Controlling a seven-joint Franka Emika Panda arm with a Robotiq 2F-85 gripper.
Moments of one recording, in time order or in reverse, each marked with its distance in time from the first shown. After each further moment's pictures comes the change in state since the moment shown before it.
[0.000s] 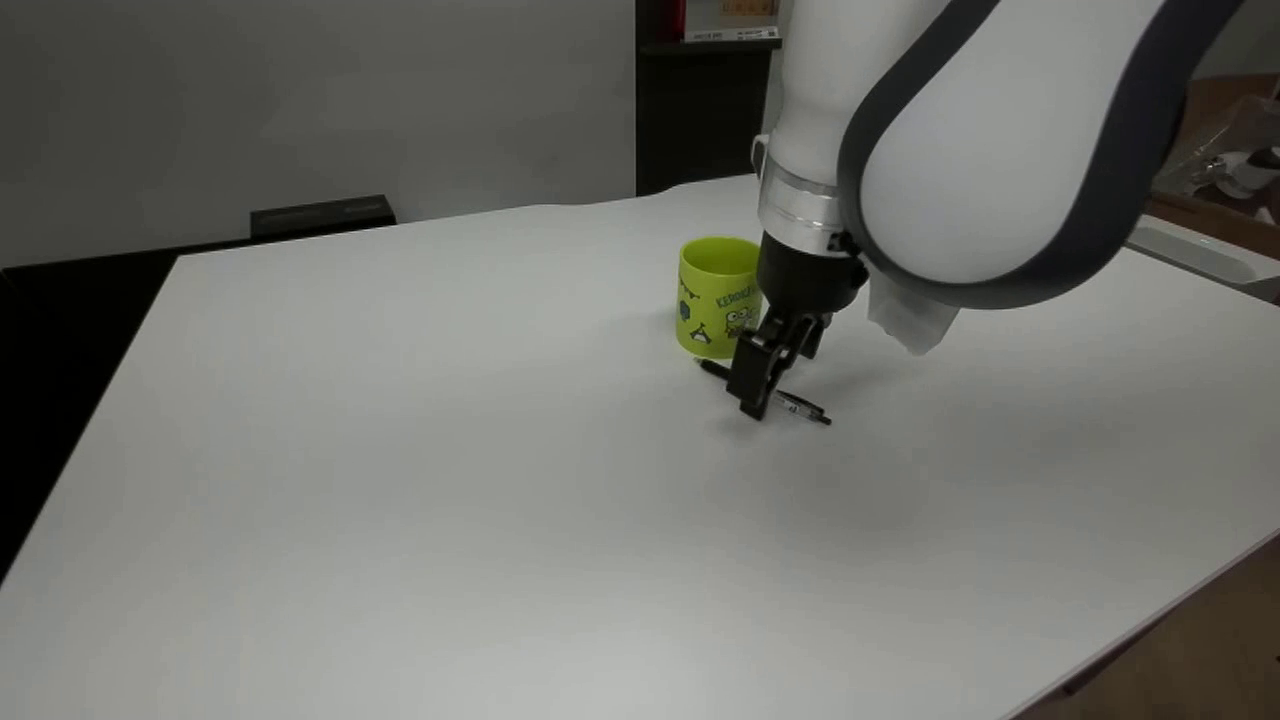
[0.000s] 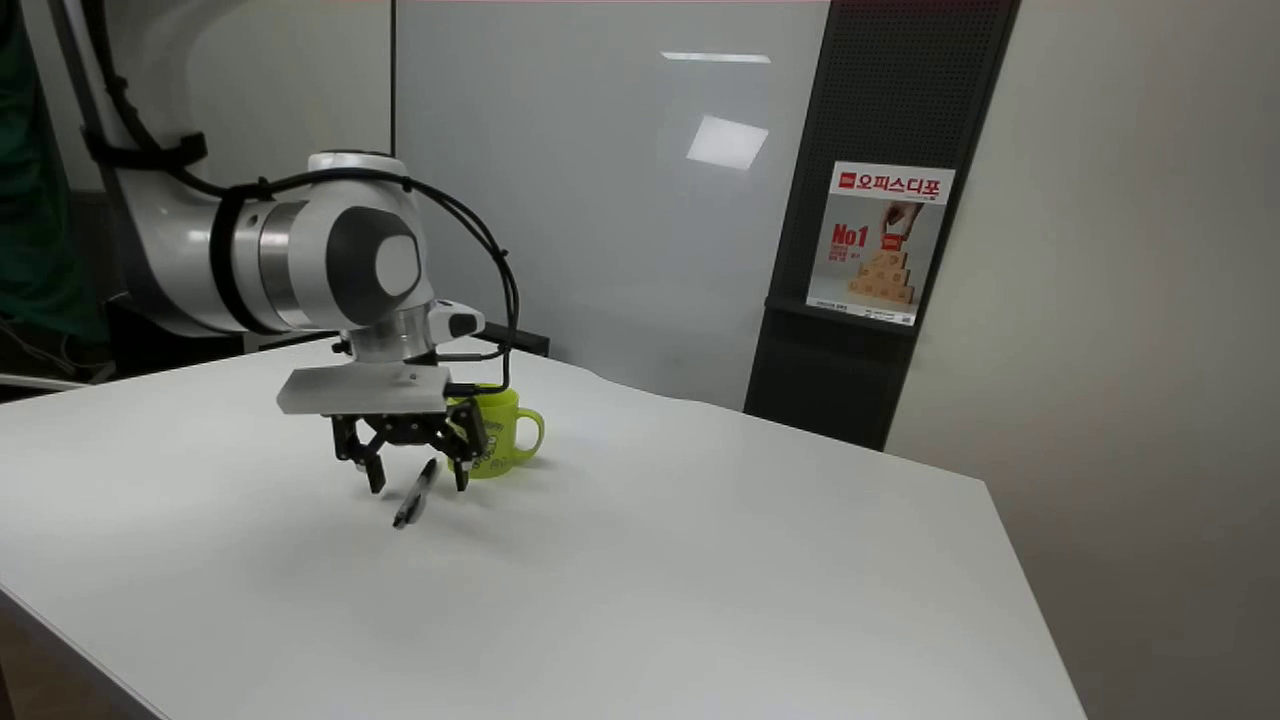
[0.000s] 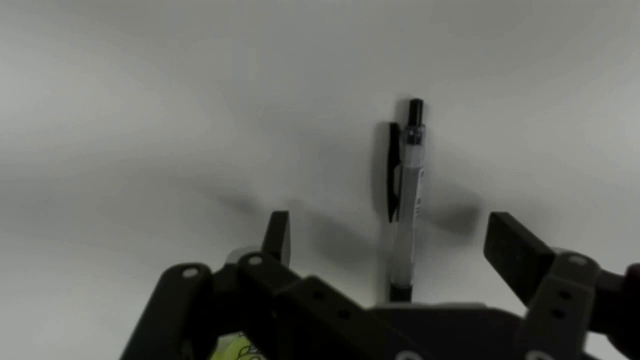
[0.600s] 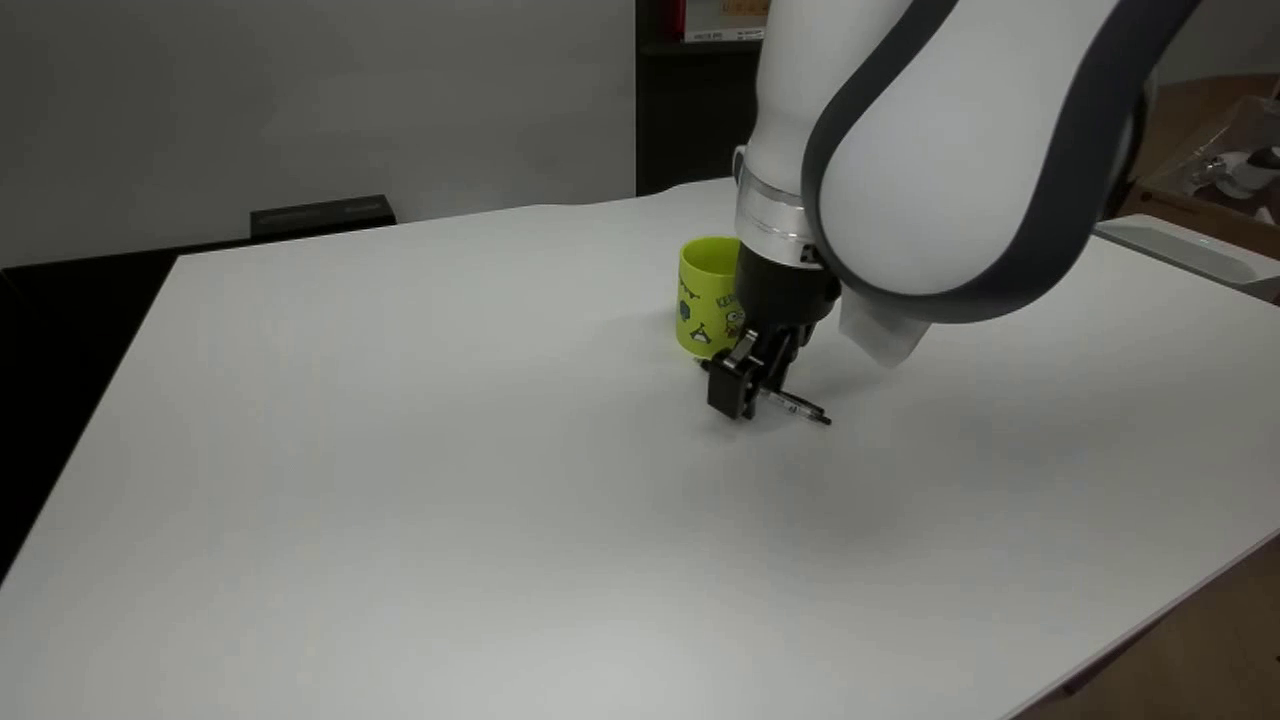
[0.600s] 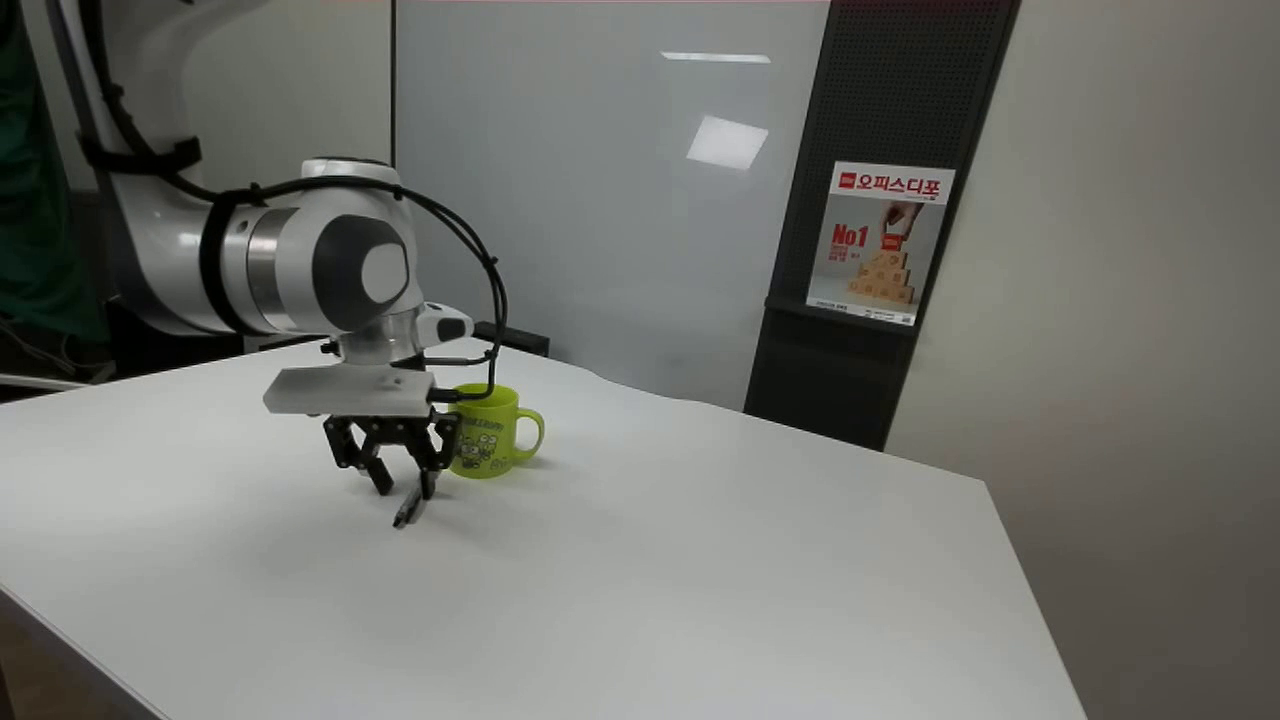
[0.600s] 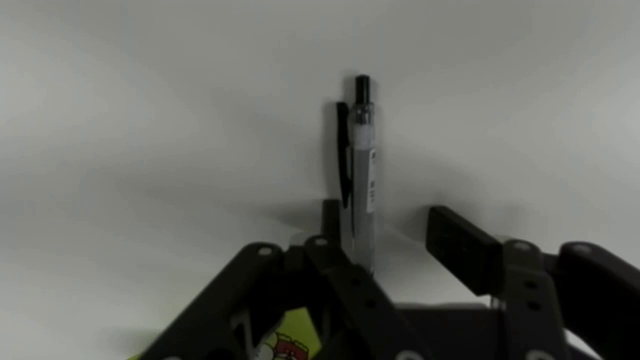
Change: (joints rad) arm -0.018 0.020 0.052 0.023 0.043 0.000 0.000
